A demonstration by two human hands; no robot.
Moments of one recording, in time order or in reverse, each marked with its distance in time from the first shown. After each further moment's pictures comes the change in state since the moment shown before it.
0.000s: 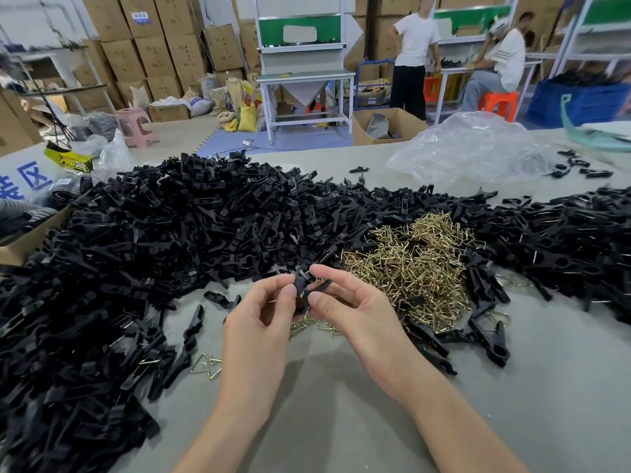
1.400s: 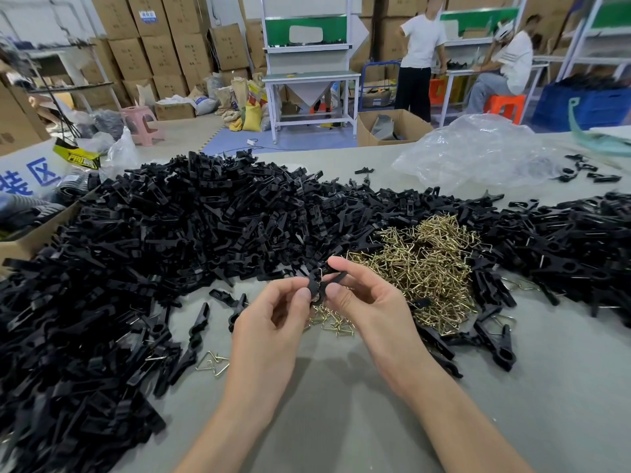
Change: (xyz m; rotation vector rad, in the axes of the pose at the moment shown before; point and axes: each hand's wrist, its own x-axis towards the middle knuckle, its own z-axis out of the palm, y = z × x) left_hand -0.002 0.001 -0.002 0.081 -0.075 0.014; right_hand 0.002 -0.003 -0.002 0.089 0.079 -0.083
